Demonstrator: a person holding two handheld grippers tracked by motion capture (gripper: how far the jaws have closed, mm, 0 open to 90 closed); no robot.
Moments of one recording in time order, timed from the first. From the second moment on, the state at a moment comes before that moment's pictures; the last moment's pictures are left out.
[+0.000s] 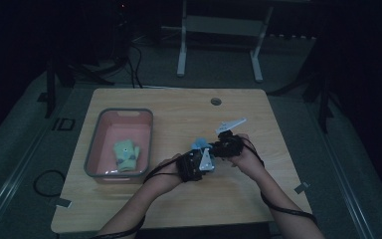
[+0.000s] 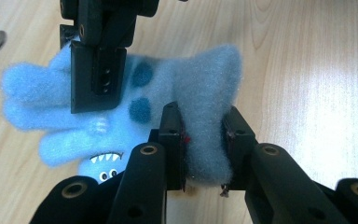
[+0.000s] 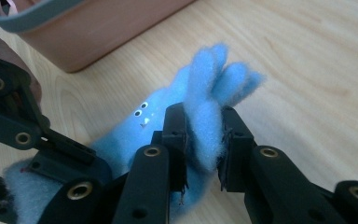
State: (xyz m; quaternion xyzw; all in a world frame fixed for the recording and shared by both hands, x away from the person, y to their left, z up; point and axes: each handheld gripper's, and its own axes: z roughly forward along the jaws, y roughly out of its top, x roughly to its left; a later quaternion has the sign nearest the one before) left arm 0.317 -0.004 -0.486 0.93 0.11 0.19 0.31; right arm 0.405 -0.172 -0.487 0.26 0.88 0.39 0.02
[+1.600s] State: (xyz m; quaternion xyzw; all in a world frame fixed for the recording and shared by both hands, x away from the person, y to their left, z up) left arm 0.304 0.119 -0.431 0.92 0.18 0.24 0.24; right arm 0.421 -0.018 -0.430 0.18 0.89 0.42 -0.01
